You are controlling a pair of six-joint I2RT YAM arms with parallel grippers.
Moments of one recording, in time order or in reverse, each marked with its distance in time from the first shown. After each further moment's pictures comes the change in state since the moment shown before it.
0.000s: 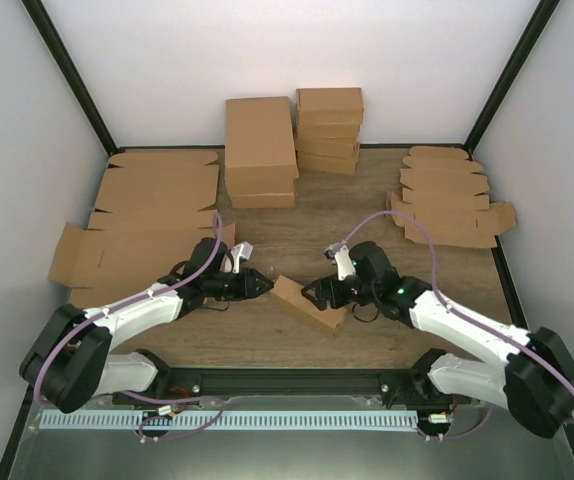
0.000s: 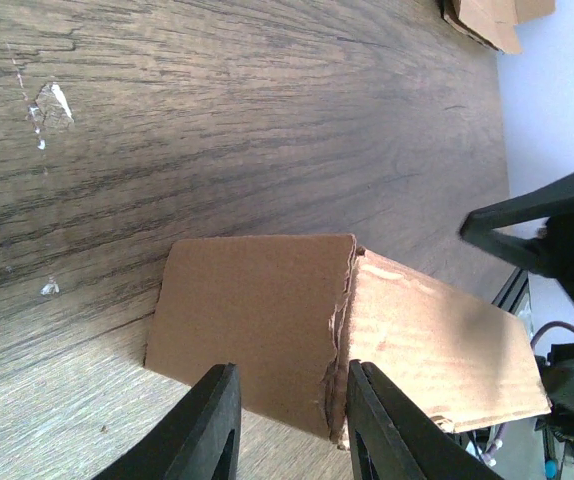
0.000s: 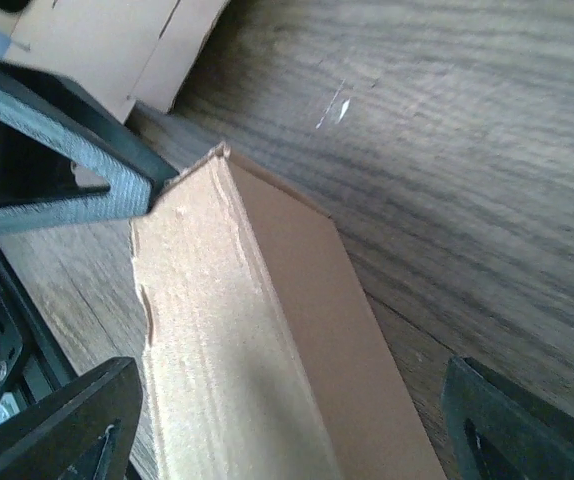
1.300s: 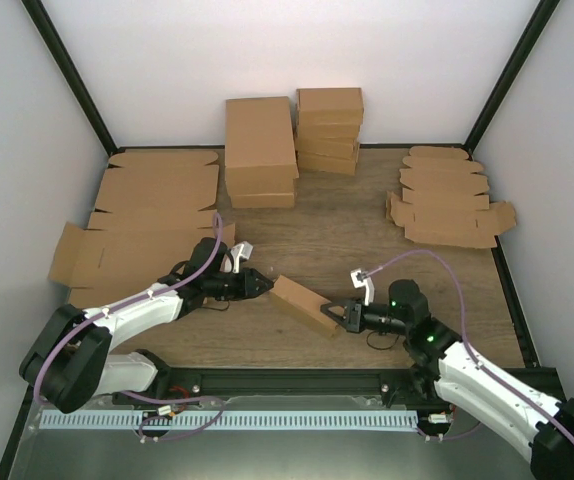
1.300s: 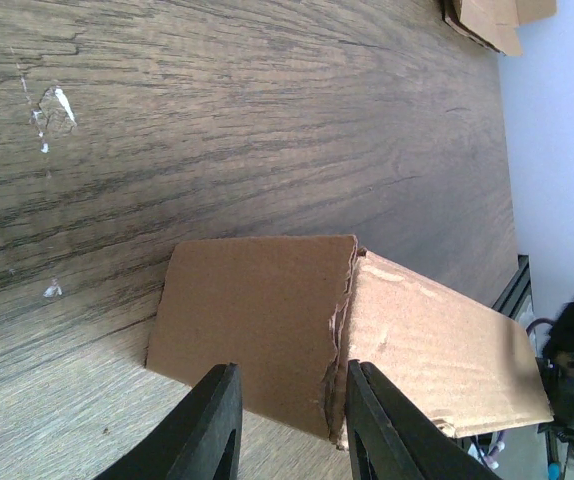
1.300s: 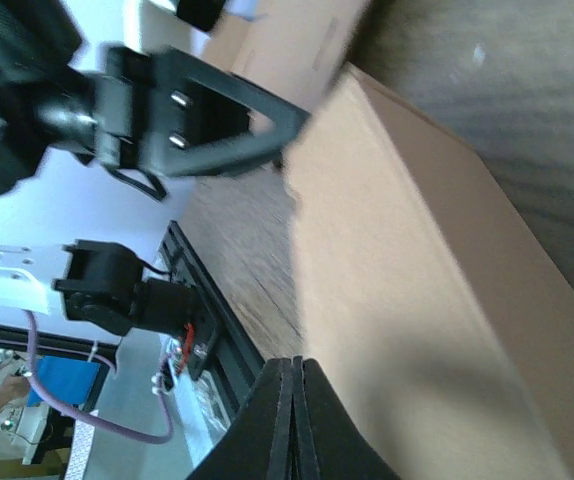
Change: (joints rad) left arm 0.000 0.000 0.001 0.000 -0.007 0.002; right arm -0.063 -0.496 -0.373 0.272 -0.243 0.393
